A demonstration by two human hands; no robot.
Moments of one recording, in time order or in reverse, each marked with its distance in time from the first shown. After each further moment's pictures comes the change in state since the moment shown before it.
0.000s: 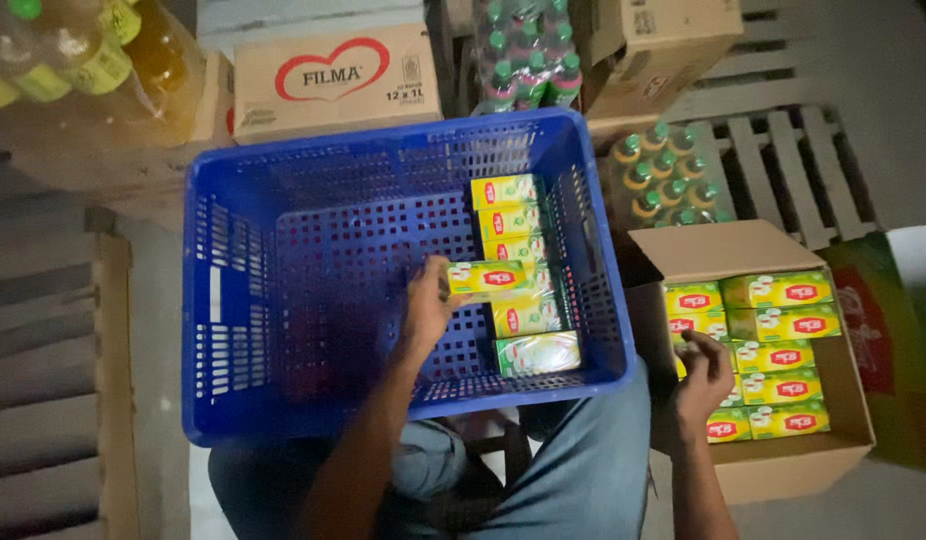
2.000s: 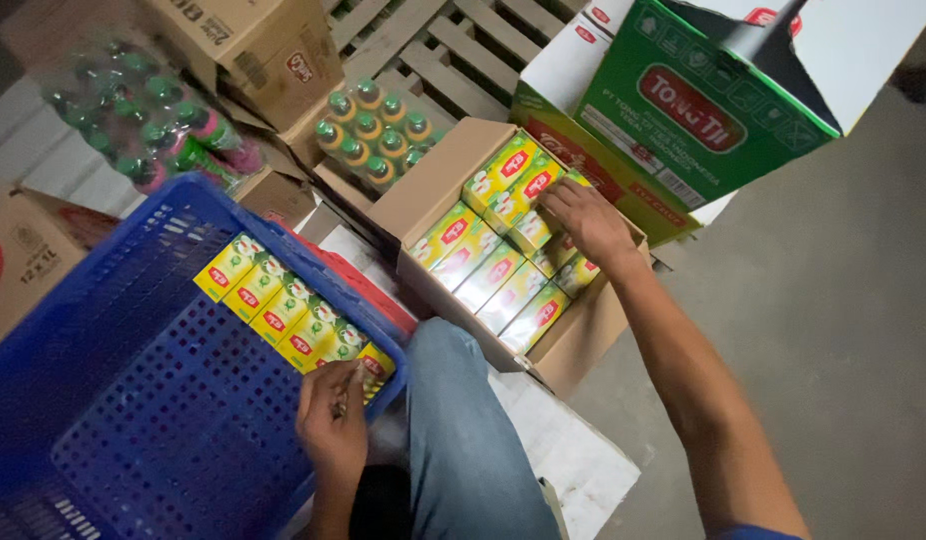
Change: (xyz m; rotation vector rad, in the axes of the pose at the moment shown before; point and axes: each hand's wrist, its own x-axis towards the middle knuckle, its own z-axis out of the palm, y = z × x) left_hand -0.117 0.186 0.098 0.034 -0.120 0.450; right_hand 0.159 -0.002 -0.192 -1.117 -0.580 -0.626
